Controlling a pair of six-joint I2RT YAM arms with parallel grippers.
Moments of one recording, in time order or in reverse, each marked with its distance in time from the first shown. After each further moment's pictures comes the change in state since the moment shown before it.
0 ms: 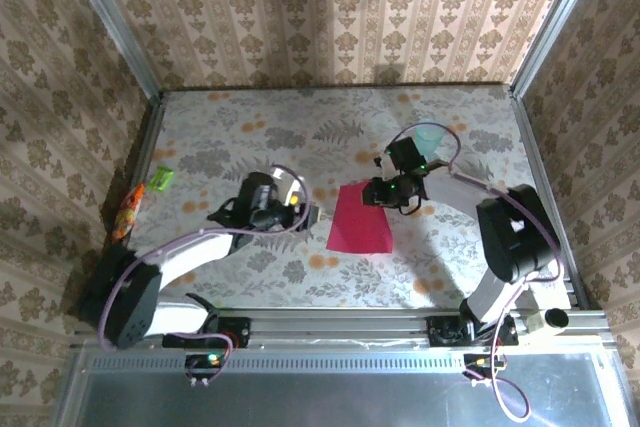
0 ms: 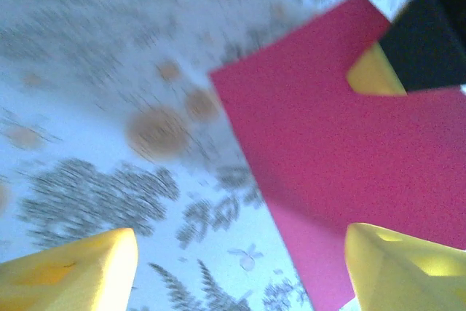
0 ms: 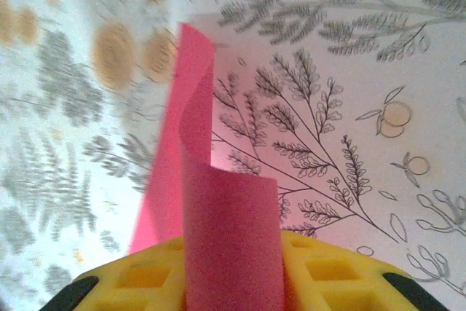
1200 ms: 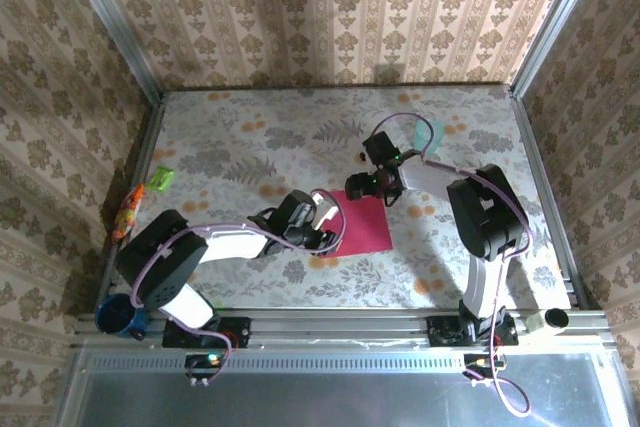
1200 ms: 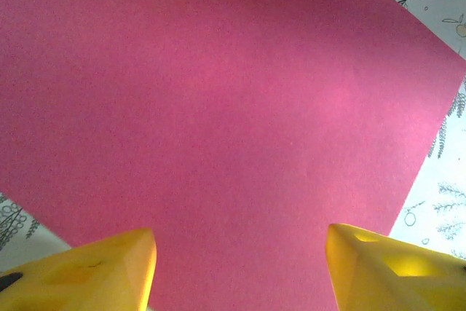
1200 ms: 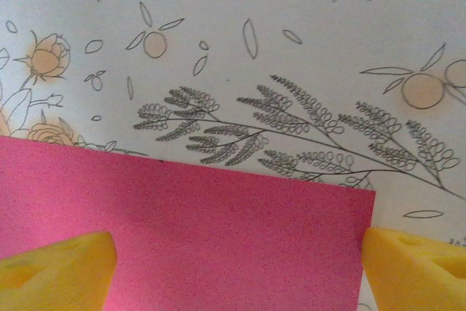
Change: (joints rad) left arm -0.261 0.321 0.064 0.006 -0.090 0.050; right arm 0.098 0.239 0.211 -0.056 0.325 -0.087
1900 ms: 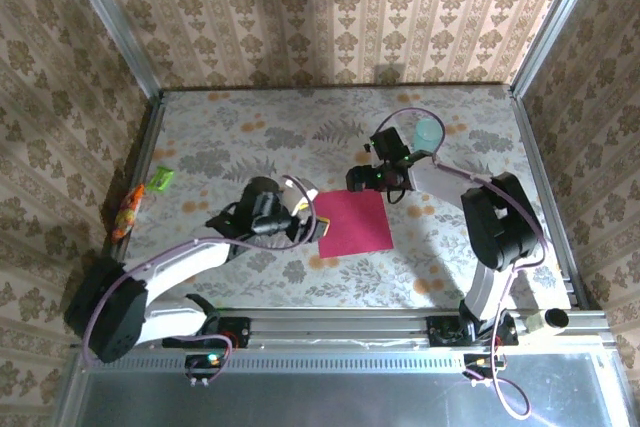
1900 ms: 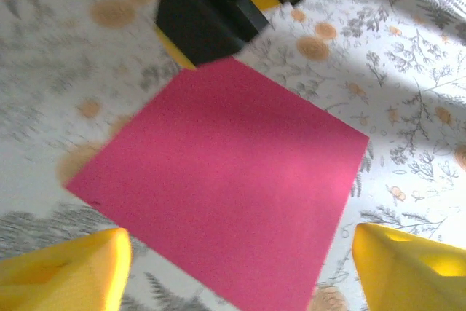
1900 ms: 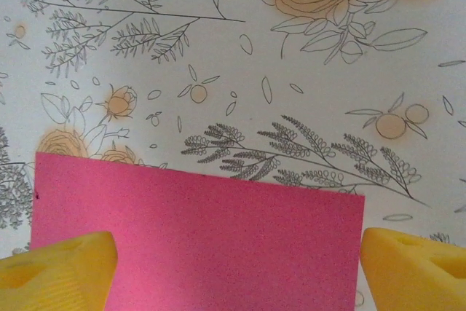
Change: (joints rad) left arm 0.111 -0.333 -0.058 -0.045 0.119 0.109; right arm -0.026 -0.088 -0.041 0.078 -0.027 0.018
